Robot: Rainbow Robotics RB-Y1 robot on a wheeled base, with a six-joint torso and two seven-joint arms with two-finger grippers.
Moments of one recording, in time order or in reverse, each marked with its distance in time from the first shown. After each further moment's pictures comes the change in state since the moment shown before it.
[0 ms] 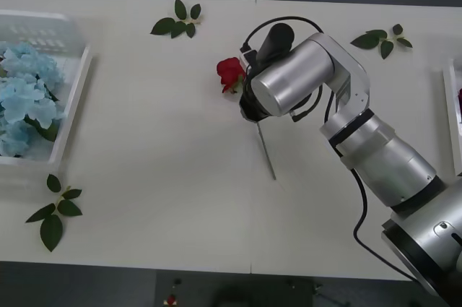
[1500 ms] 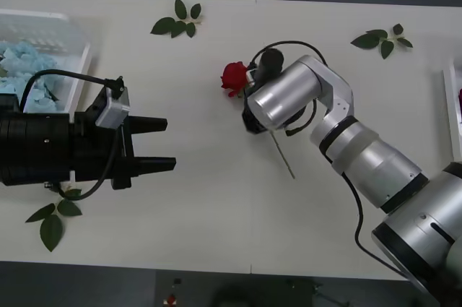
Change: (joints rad) right arm -0.036 0.035 0.039 0.241 -0.009 -0.113 -0.124; left arm -0.290 -0.106 -0.762 -0.322 0.173 -0.159 -0.190
